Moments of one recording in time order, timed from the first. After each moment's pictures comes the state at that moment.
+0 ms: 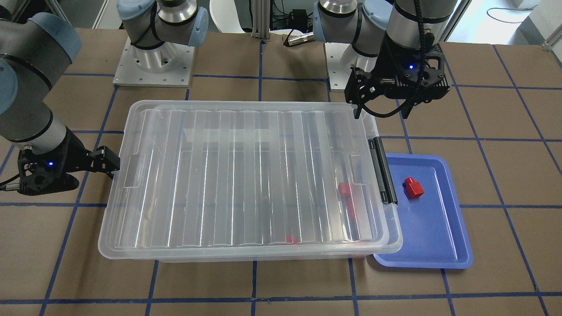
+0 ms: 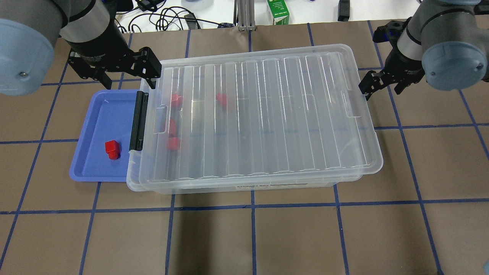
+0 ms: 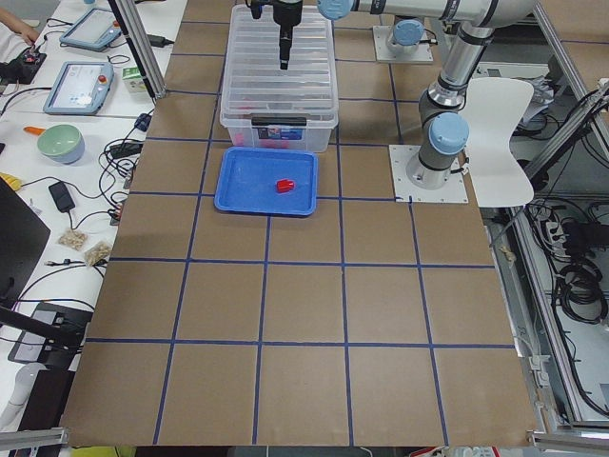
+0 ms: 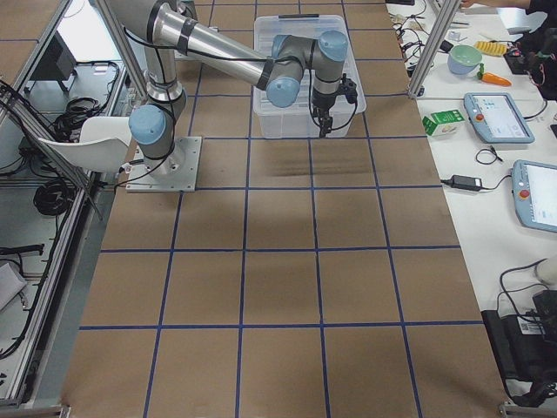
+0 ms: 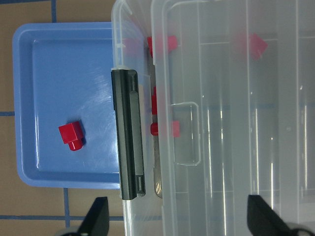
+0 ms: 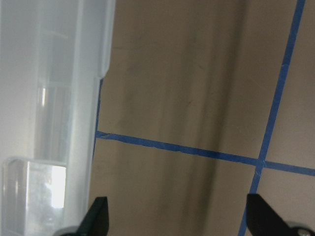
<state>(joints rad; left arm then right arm) -1.61 -1.57 -1.55 -1.52 1.62 -0.03 1.36 -1.37 1.73 -1.92 -1.56 -0.39</state>
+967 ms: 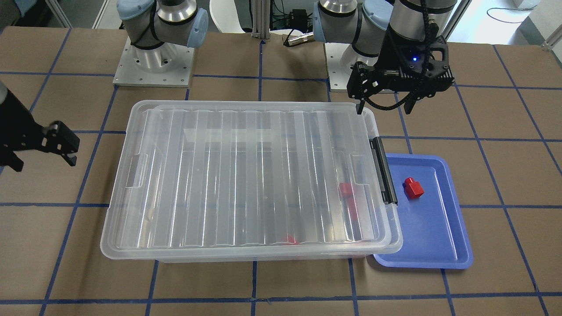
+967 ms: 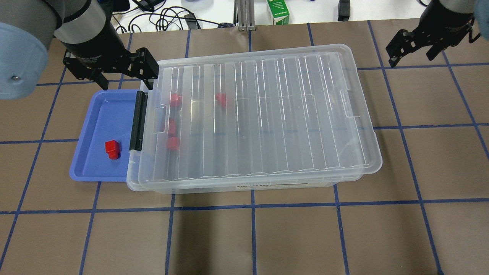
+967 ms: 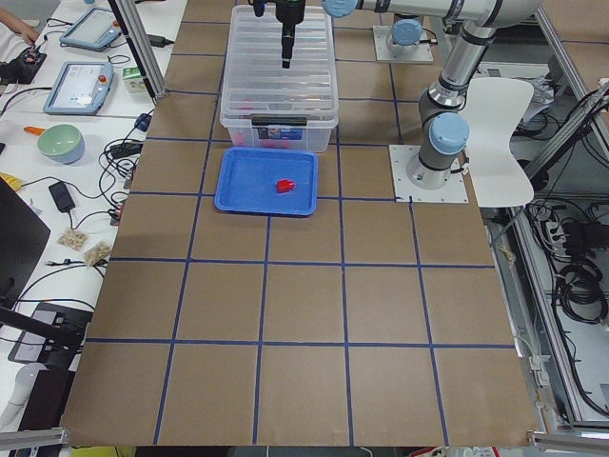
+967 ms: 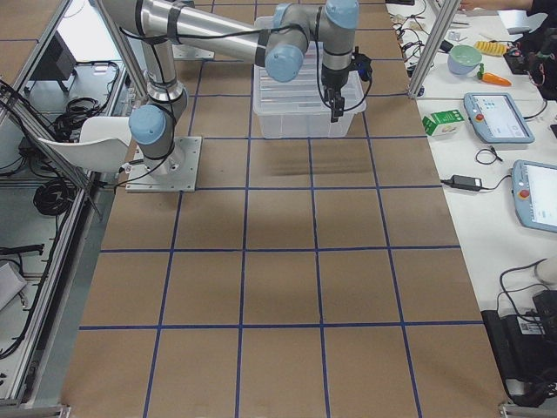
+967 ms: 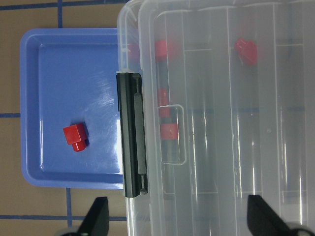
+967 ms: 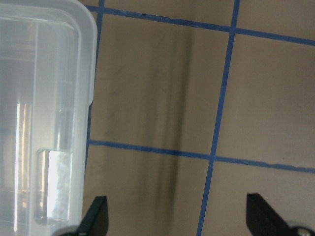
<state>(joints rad) -1.61 -1.55 -1.56 -1.52 1.63 -0.02 1.32 -1.46 1.50 -1.68 -1.57 -0.39</state>
